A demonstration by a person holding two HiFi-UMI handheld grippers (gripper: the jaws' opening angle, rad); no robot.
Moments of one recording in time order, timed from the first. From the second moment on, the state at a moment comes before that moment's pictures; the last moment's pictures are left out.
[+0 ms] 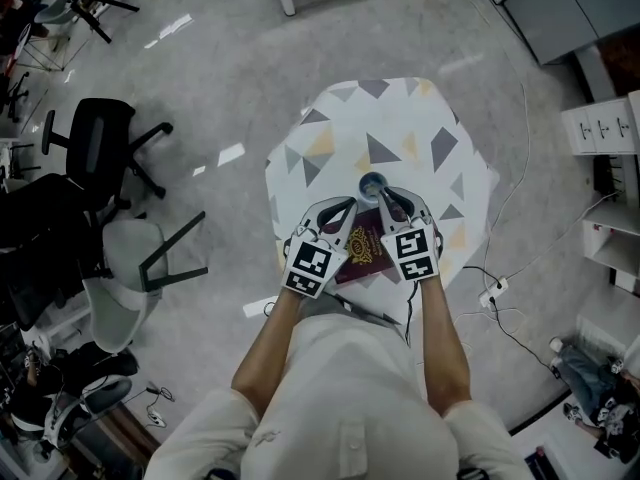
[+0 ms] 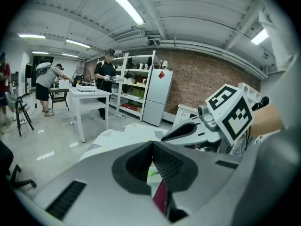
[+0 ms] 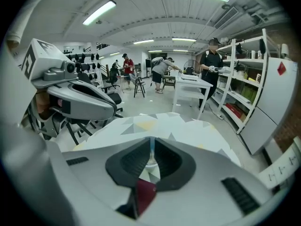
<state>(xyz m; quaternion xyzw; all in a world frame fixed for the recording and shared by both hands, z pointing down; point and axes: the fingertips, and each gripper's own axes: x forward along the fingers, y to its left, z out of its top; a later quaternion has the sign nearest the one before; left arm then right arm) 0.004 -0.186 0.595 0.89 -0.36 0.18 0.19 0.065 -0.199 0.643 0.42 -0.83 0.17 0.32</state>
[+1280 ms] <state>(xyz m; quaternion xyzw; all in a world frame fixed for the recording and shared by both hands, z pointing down) 0.017 -0.122 0.457 0.90 -0.41 0.11 0.08 0.121 -0.112 0.456 0.52 -0.84 0.07 0.13</state>
